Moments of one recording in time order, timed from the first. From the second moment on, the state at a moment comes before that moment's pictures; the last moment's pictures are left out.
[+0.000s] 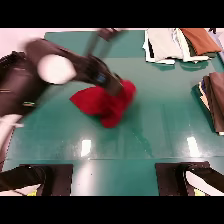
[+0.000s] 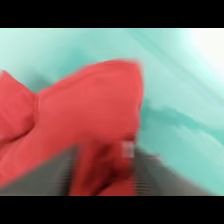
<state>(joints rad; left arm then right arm) -0.83 -1.35 1.69 1.52 -1.10 -1.50 0.04 -1.05 1.75 -0.89 1.01 1.24</state>
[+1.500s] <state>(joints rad) -0.18 -1.65 1.38 1.03 -1.15 -1.41 -0.05 -1.10 1.70 -0.89 1.26 1.30</state>
